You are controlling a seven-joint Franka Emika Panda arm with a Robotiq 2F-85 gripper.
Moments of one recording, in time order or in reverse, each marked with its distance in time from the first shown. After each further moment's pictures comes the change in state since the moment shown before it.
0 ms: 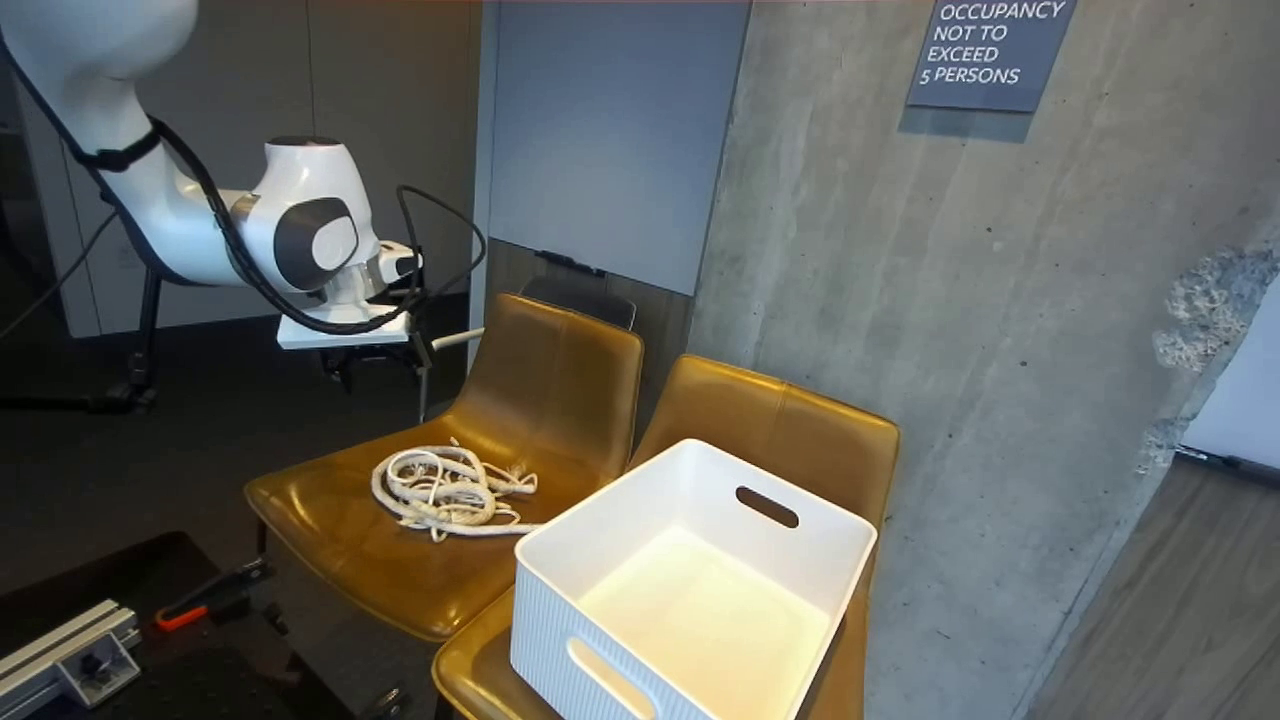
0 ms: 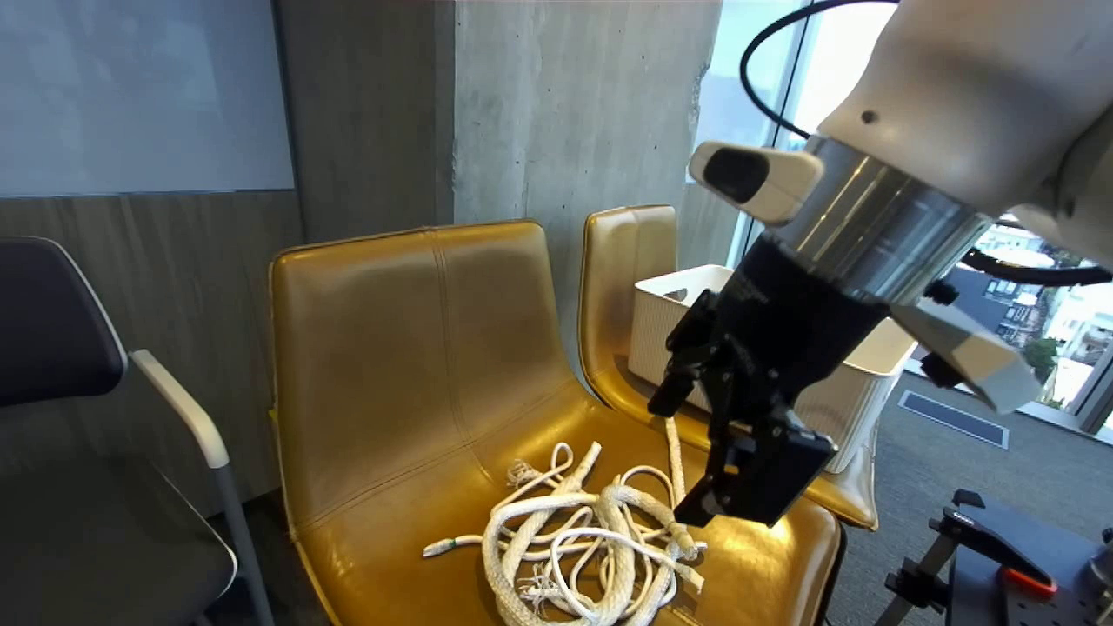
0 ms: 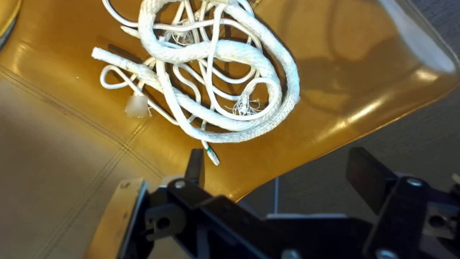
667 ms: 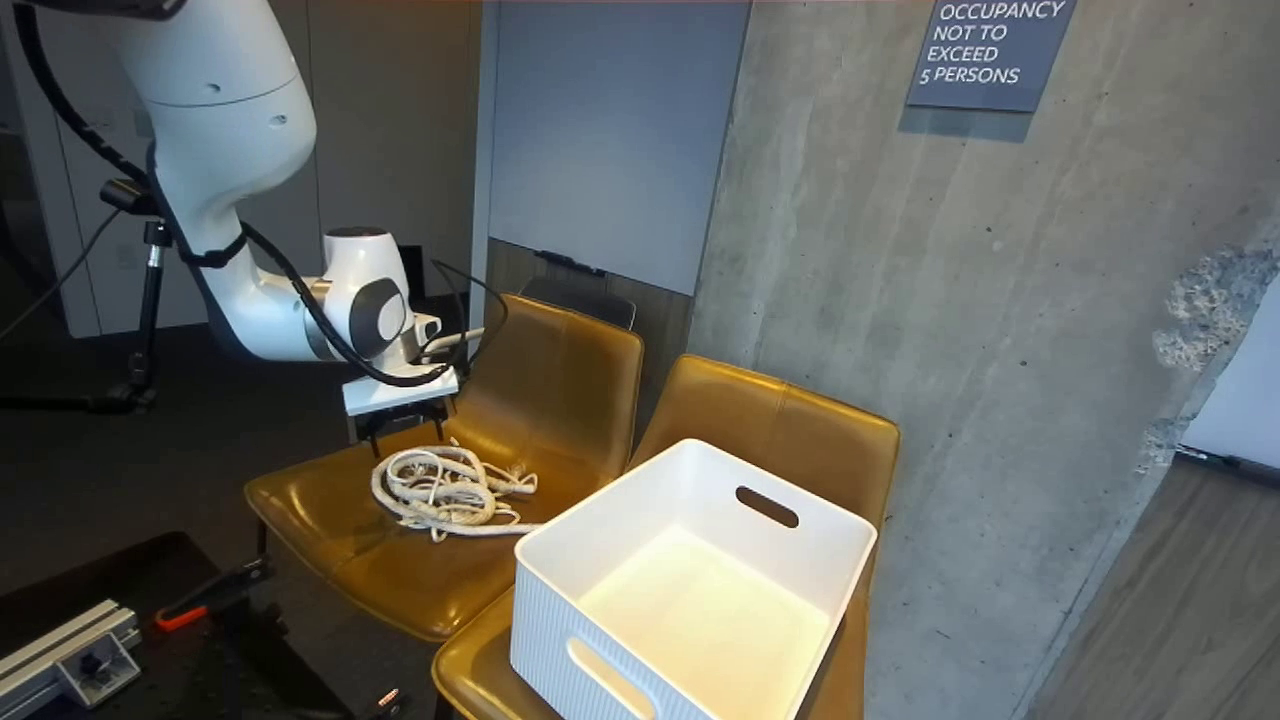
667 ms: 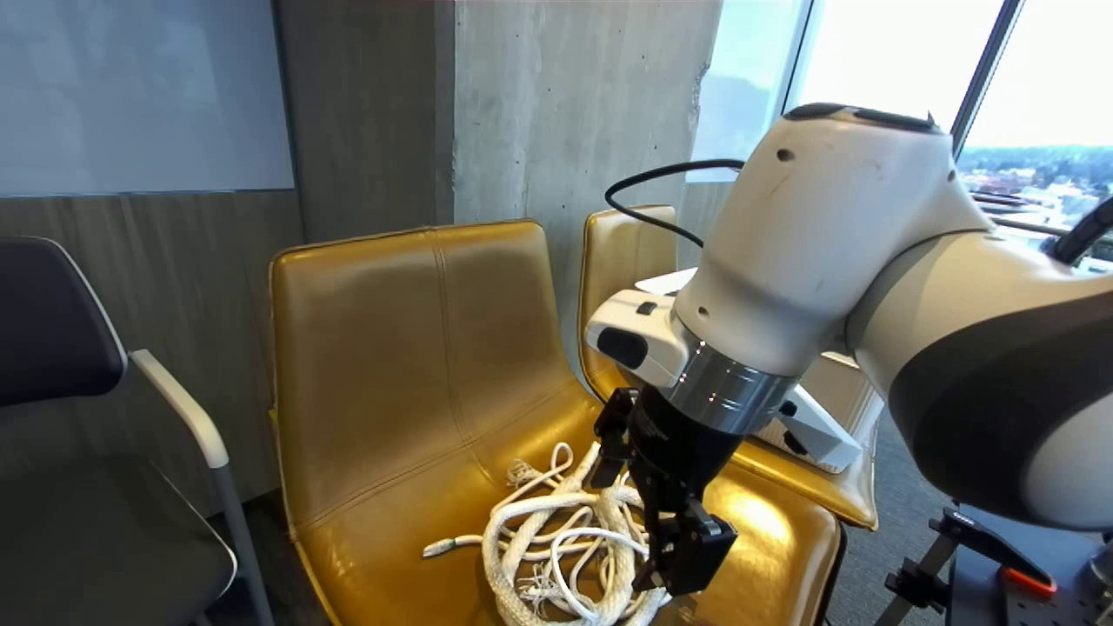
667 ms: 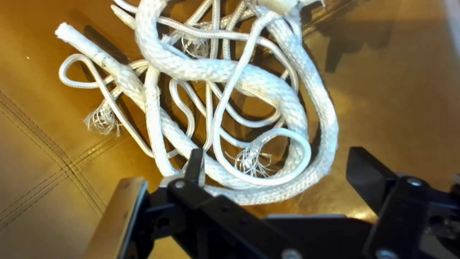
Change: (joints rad) arm 0.023 0.313 -0.068 0.204 -0.199 0.002 -0.145
